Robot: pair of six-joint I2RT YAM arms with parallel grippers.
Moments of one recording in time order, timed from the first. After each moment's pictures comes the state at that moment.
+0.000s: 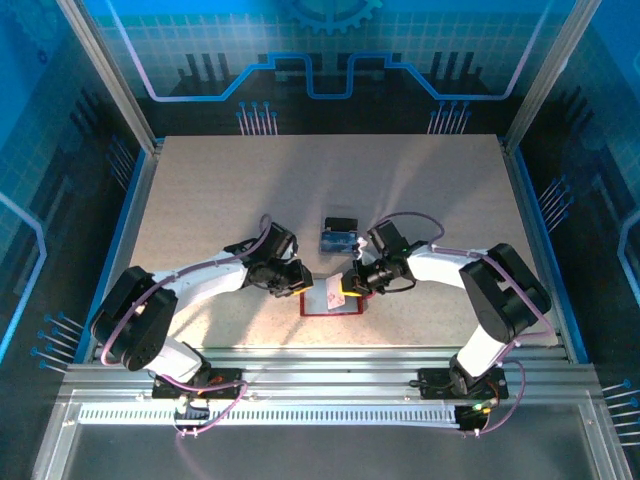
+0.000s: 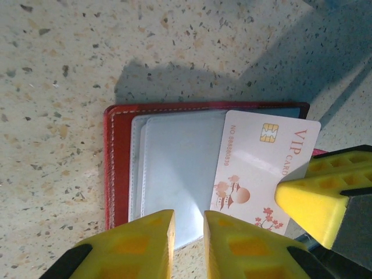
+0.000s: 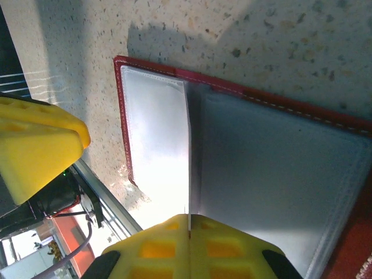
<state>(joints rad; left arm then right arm) -0.57 1.50 0.78 -0.37 0.37 -0.93 0.54 1.66 0.79 -0.25 -0.71 0.65</state>
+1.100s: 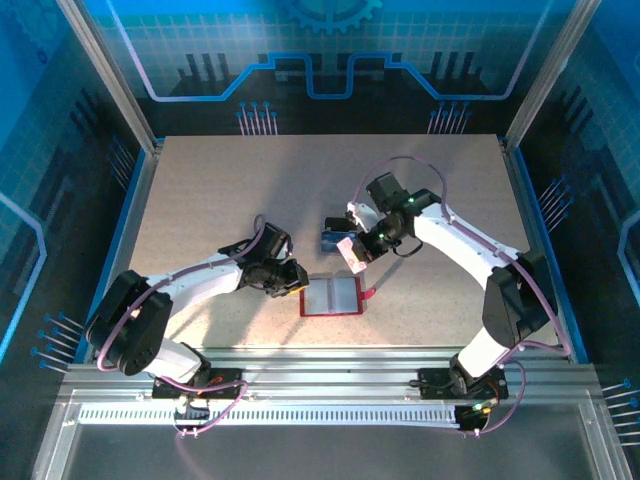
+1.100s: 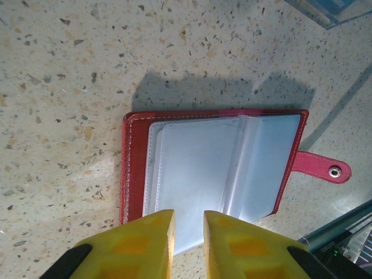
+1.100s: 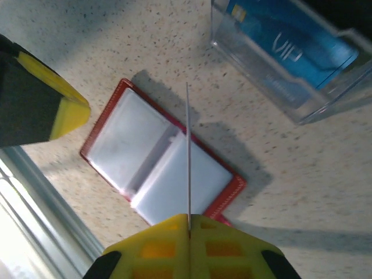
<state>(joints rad) -0.54 1.46 0.75 -0.36 0.37 -0.93 0.51 1.62 1.30 -0.93 -0.36 -0.08</state>
